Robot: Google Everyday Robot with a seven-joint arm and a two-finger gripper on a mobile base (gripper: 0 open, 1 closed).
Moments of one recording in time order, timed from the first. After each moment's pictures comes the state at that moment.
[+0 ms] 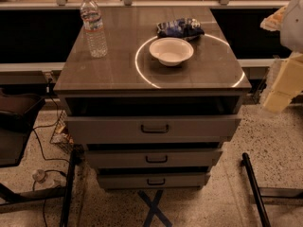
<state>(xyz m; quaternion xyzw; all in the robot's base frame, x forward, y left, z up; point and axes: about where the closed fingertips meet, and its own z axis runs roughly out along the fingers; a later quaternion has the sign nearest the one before) 0.437 -0.209 1.001 -0.60 0.77 -0.06 0.19</state>
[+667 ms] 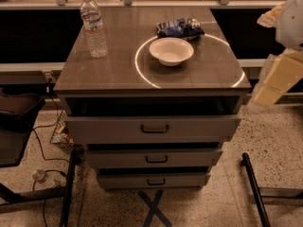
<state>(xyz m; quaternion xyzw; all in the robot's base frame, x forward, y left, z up) 0.449 -0.204 1.001 -0.59 0.77 -0.05 0.22</state>
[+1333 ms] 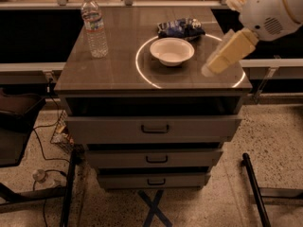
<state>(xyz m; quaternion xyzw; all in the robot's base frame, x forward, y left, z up) 0.535 -0.150 1.008 -0.55 0.74 0.05 0.39</state>
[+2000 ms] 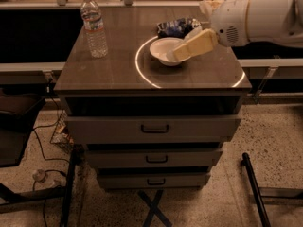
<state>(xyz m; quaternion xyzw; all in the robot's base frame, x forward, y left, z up) 0.593 -0.085 1.003 -0.47 0.68 0.20 0.53</state>
